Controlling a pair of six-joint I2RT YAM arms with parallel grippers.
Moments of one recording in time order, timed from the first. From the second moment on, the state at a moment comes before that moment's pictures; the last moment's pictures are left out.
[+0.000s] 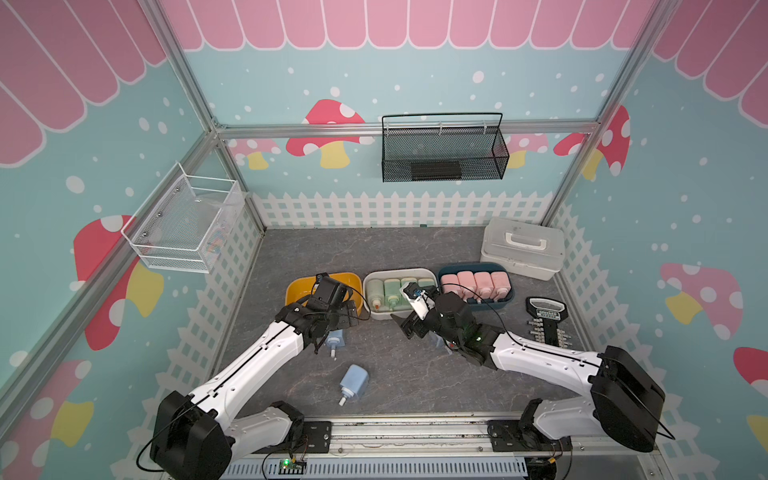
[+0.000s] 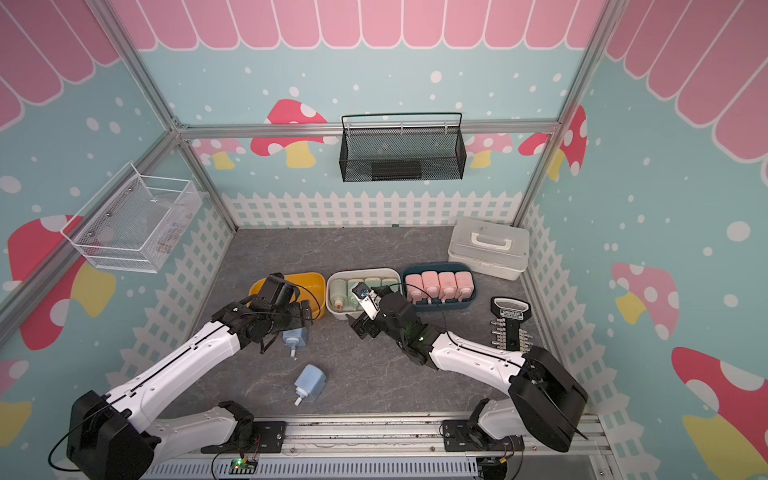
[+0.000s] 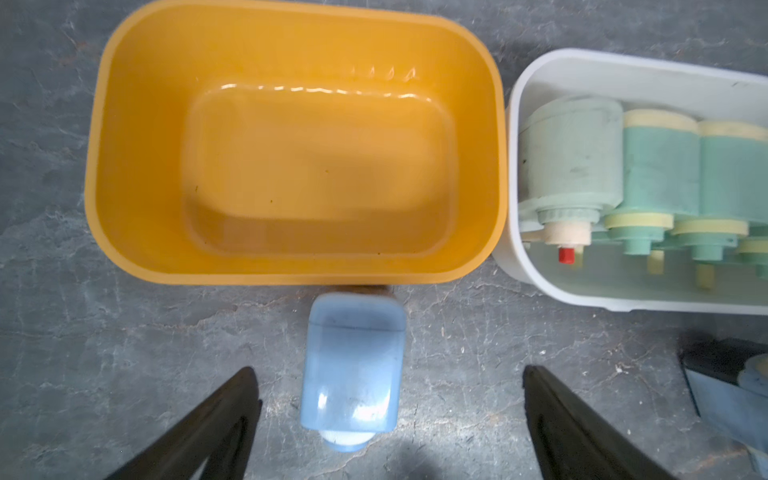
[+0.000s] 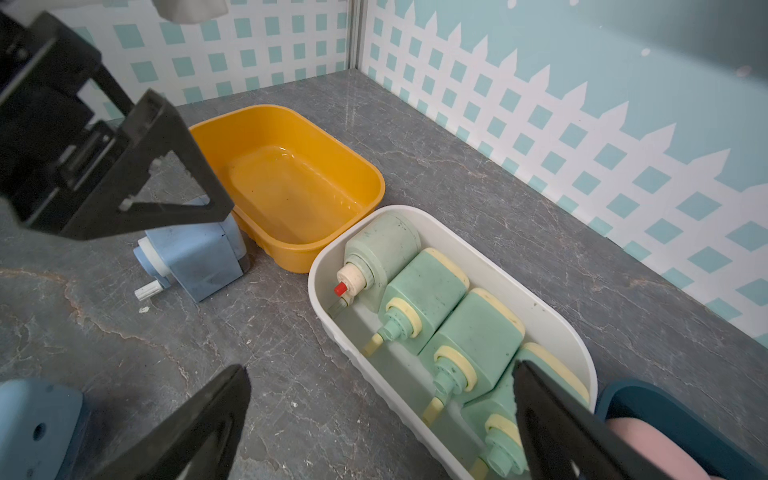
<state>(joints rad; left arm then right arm) -0.46 1.16 0.86 -0.73 -0.24 -0.58 0.87 1.37 0.75 0.25 0.09 -0.13</state>
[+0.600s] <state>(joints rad) -0.43 1.15 0.70 -0.62 -0.21 -0.61 0.87 1.43 0.80 0.29 0.10 -0.11</state>
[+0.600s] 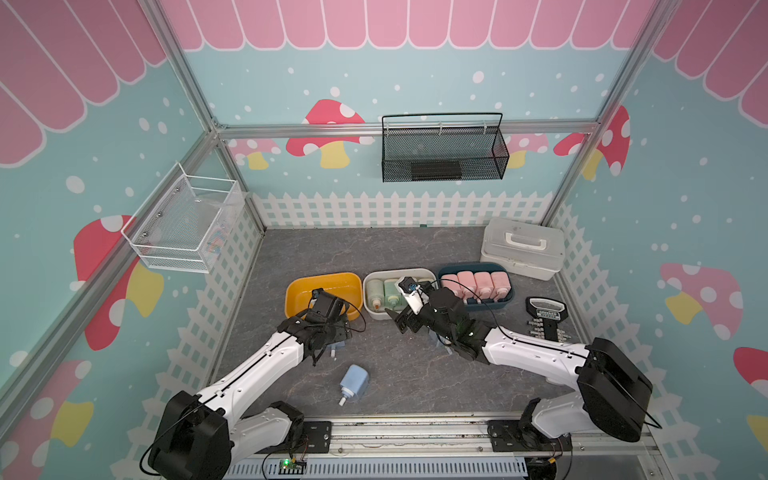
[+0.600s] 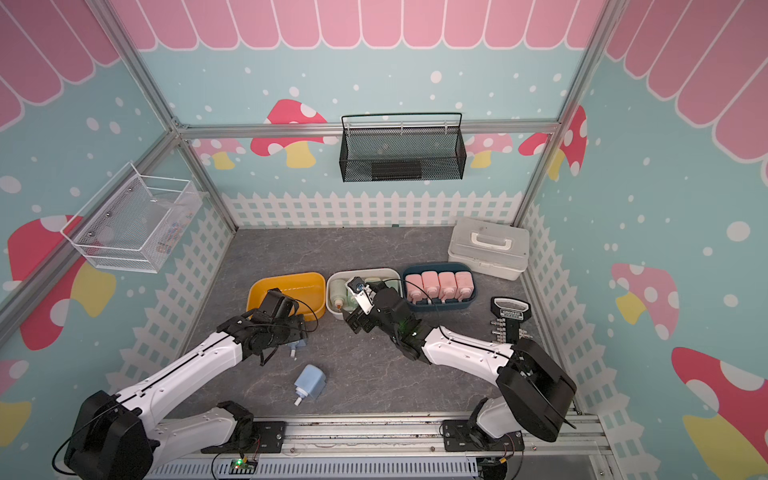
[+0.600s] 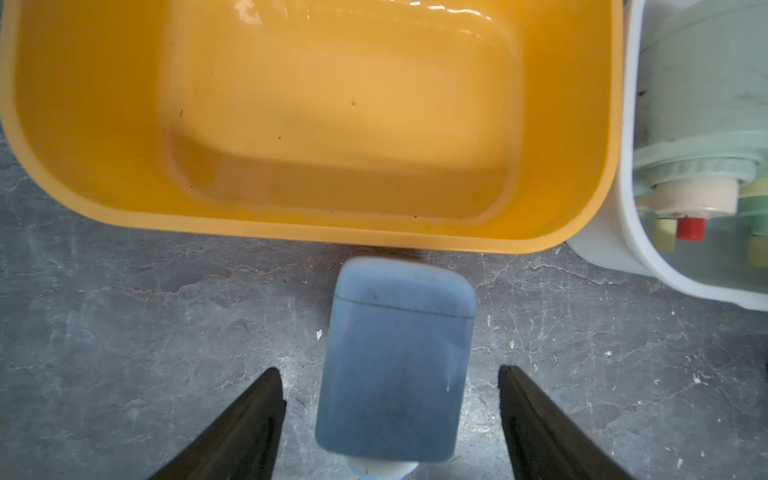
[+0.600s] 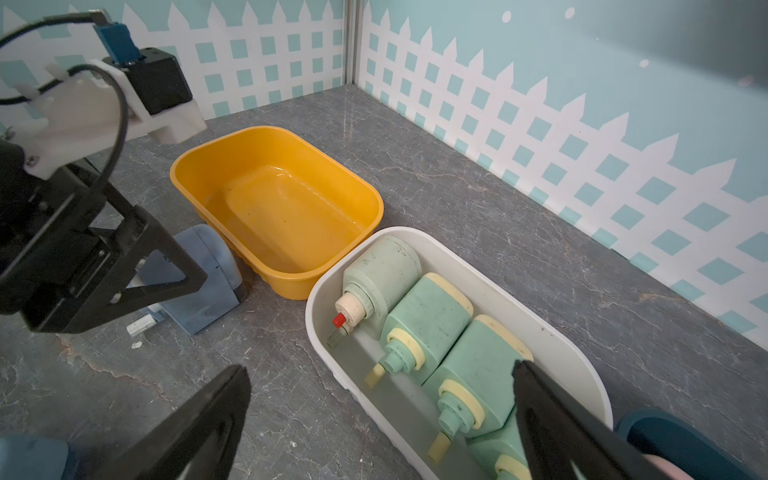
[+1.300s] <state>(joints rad) -0.43 1.19 0.61 -0.51 -0.22 -0.53 0.87 1.45 0.82 0.29 0.11 -0.10</state>
